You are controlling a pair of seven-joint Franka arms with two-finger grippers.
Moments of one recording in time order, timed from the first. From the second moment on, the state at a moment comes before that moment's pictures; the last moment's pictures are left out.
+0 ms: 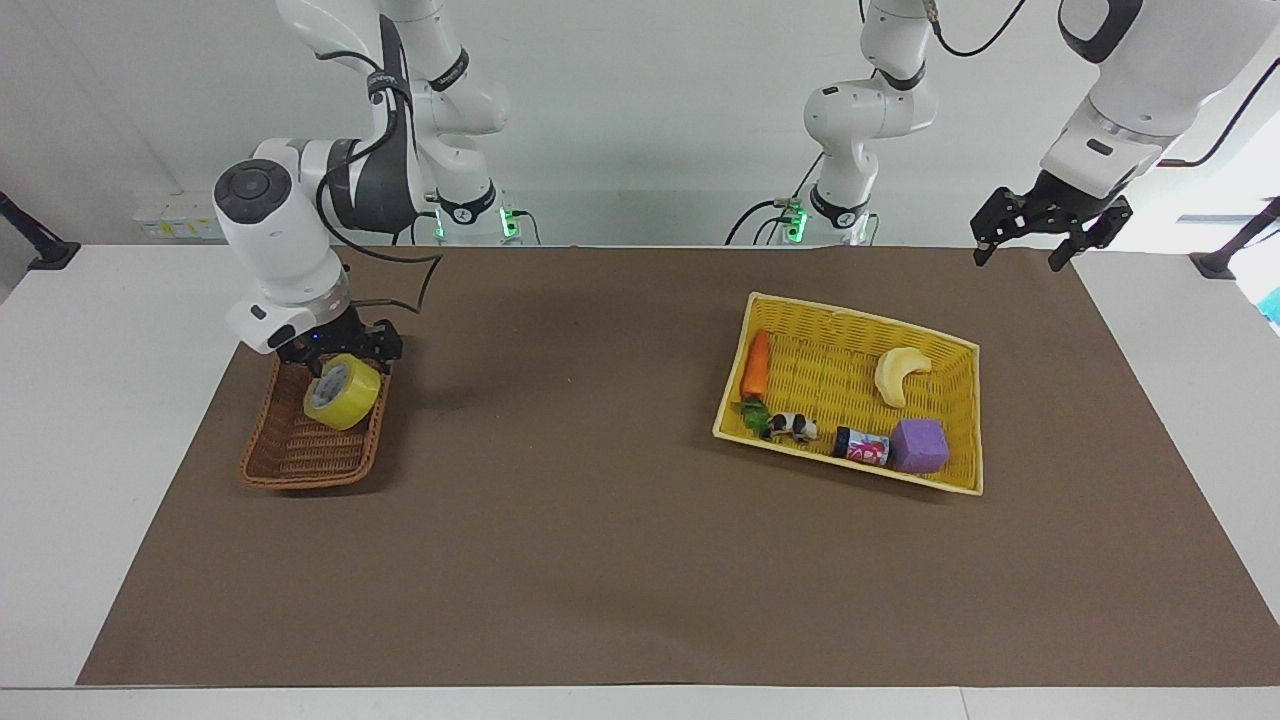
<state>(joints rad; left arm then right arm) 0.11 -0.04 -0.15 -1.58 -0.02 1.51 0.10 -0.08 0.07 0.06 -1.92 -0.07 1.95 -0.03</state>
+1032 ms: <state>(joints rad) 0.11 -0.04 -0.15 -1.58 -0.02 1.51 0.10 -0.09 -0.03 0.14 -1.73 0.04 1.75 0.19</state>
